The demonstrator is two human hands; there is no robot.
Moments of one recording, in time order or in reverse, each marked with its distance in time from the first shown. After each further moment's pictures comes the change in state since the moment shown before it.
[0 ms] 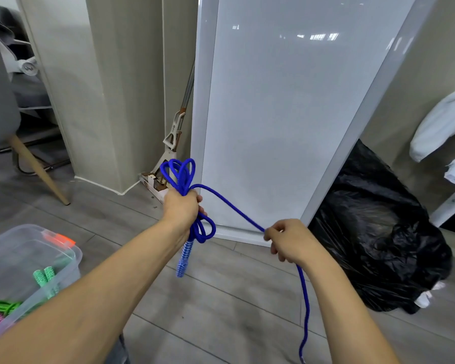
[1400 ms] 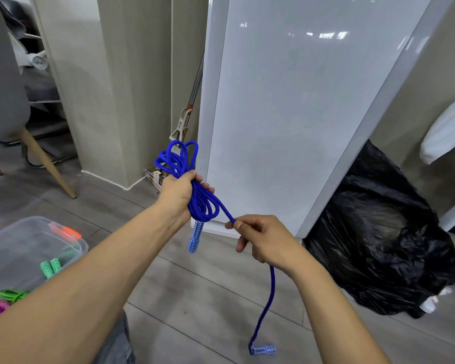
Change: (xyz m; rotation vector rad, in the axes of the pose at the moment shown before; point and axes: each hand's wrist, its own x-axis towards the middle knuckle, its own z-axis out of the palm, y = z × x) left_hand 0.008 0.024 -0.008 -0.431 -0.116 -0.086; right_hand -0.016 -0.028 0.032 0.230 -0.214 -0.326
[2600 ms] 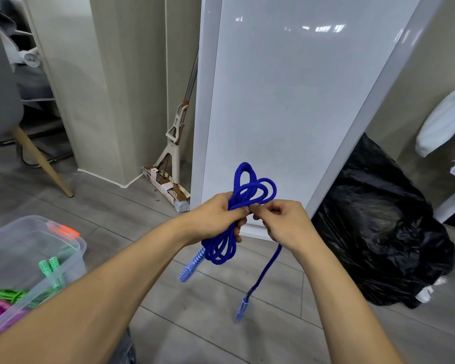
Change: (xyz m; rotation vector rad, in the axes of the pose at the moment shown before) left_hand -0.042 -0.030 0.011 0.834 -0.735 -0.015; right_hand -0.002 -0.003 -0.024 0.067 0.297 0.065
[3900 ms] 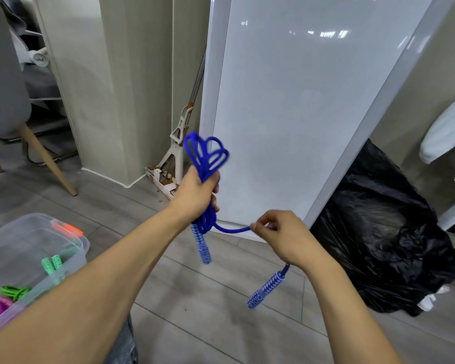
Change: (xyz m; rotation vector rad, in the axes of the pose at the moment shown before) left_hand 0.011 0.000 -0.037 -0.209 0.542 0.081; right_hand -0.001 0.013 0.000 -0.430 -0.109 -0.131
